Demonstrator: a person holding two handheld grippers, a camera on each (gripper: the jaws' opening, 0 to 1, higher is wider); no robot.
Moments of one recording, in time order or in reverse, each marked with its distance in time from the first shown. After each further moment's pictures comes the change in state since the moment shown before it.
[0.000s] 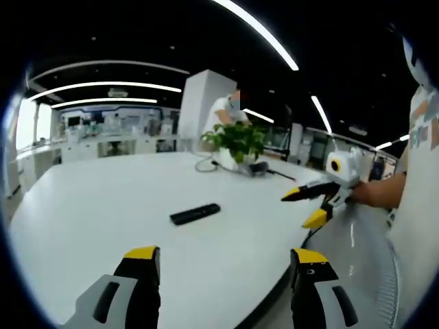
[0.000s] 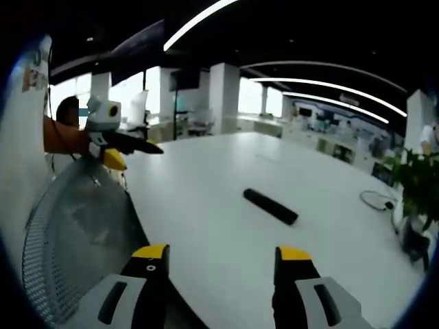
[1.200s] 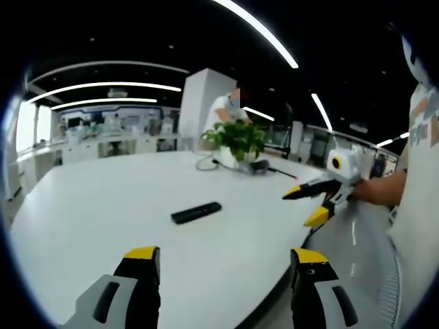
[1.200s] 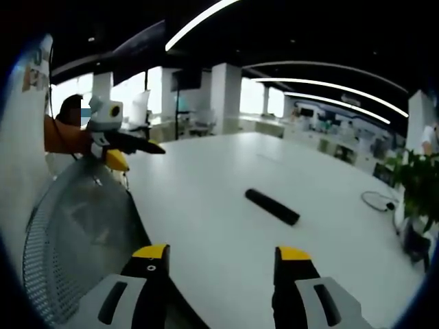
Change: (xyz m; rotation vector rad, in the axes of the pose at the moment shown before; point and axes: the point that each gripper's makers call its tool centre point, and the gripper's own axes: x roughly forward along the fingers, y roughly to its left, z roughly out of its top) left arm 0.000 0.000 -0.001 0.011 0.010 0.007; right arm 0.000 0.002 0.001 -0.005 -0.001 0.010
